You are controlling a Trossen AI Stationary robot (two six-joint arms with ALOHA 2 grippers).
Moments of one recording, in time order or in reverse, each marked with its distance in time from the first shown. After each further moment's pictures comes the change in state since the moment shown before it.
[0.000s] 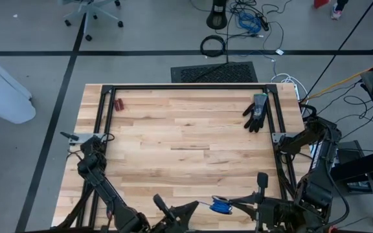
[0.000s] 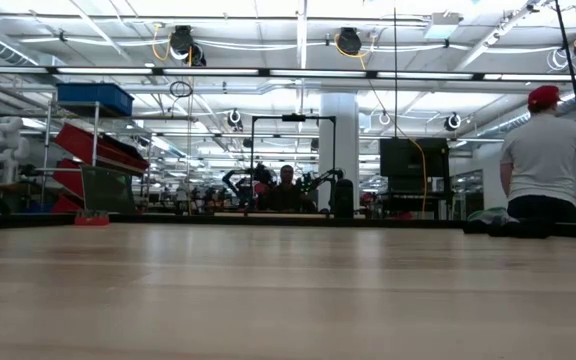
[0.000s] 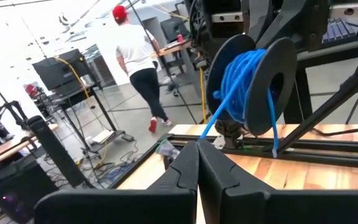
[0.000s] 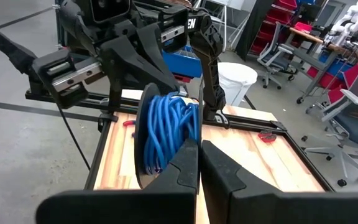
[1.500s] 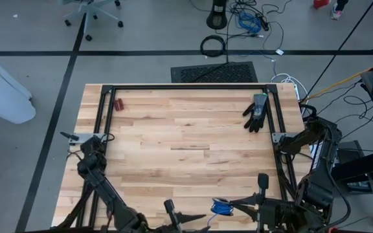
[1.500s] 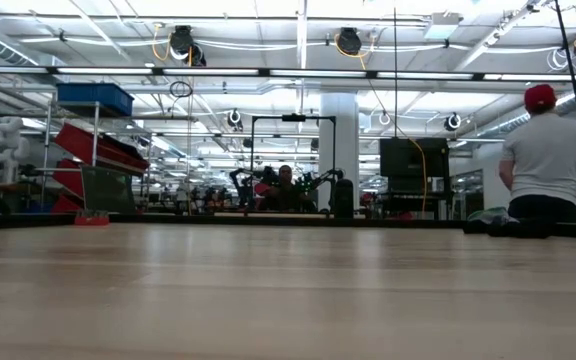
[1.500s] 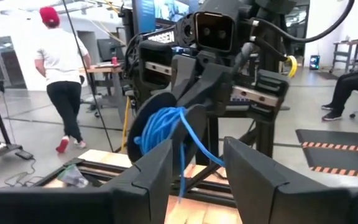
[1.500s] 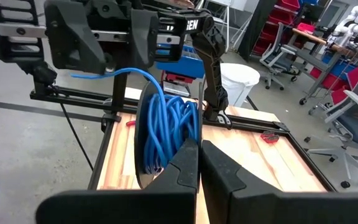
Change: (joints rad) left arm -0.002 0.000 0.001 0.156 0.323 -0.156; right arm 0.003 0.000 0.000 0.004 -0.003 -0.002
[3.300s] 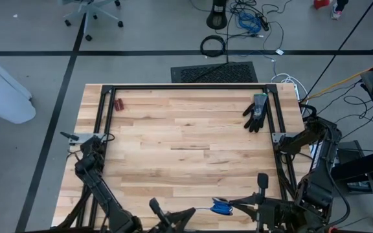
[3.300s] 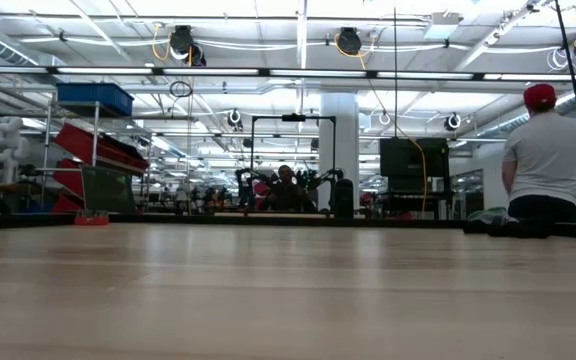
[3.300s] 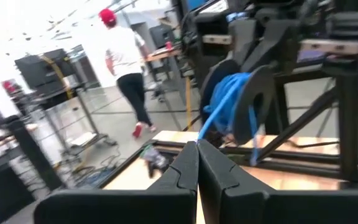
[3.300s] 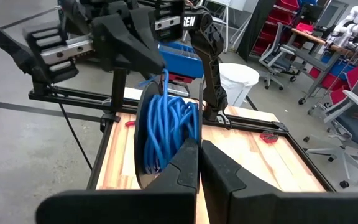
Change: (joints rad) left arm -0.036 -0.012 0.000 -0.031 -0.292 0.215; right arm 0.000 0.000 0.000 0.001 0.000 -0.002
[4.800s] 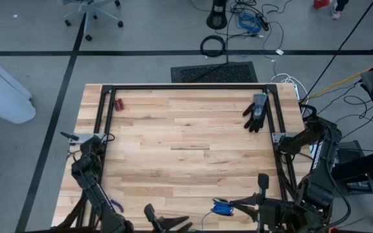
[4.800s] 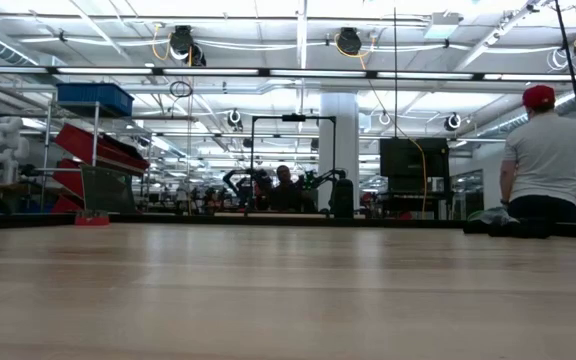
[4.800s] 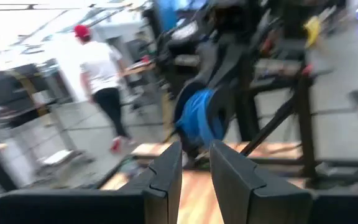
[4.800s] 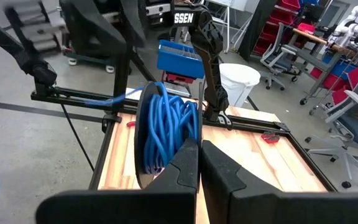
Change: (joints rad) left arm -0.043 -0.011 0.000 0.015 0.055 0.044; right arm 0.002 0.000 0.000 0.004 -0.001 0.000
